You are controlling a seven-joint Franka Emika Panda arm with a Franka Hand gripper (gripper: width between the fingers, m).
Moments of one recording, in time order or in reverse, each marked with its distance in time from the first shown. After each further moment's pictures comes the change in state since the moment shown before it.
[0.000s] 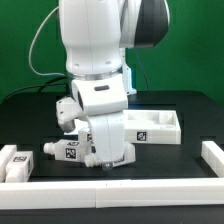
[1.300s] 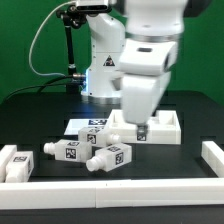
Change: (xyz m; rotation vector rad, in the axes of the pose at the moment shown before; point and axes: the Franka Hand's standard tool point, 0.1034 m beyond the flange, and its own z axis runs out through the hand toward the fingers) arm 0.051 -0.006 -0.052 0.007 -0.054 0.383
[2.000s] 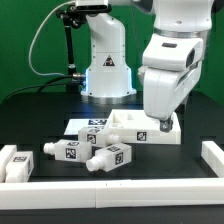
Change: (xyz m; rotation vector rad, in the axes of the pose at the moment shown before) arm 0.072 -0.030 -0.002 -0.002 -0.006 0.292
